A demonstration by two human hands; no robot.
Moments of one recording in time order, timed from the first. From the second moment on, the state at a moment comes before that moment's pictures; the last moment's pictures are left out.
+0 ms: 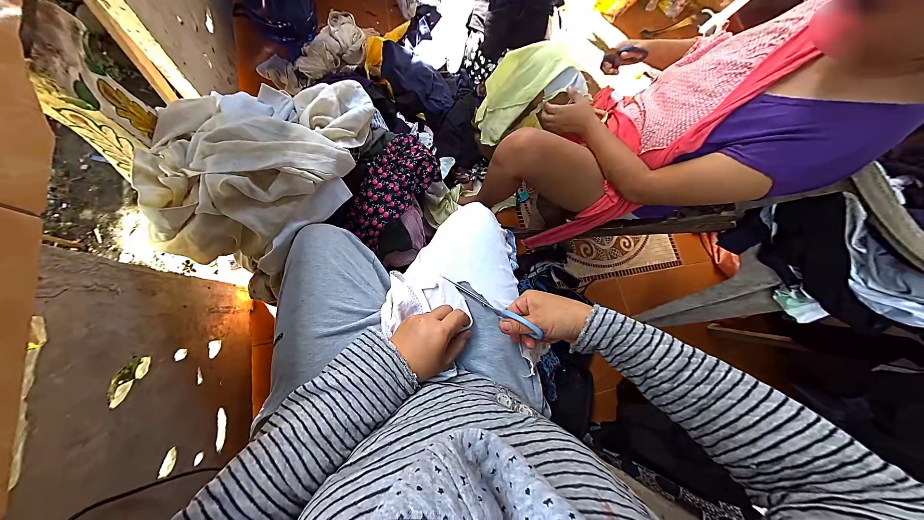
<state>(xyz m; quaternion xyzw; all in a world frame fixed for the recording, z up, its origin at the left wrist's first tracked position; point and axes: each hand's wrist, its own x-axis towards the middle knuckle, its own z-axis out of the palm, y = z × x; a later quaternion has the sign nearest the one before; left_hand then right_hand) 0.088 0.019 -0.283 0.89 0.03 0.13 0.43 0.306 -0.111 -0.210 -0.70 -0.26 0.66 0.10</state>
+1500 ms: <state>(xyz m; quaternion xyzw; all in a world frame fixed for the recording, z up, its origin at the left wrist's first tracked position) 0.088 0.023 -0.272 0.86 -0.17 -0.01 0.49 0.325 -0.039 -0.196 -0.66 -0.40 0.61 -0.15</state>
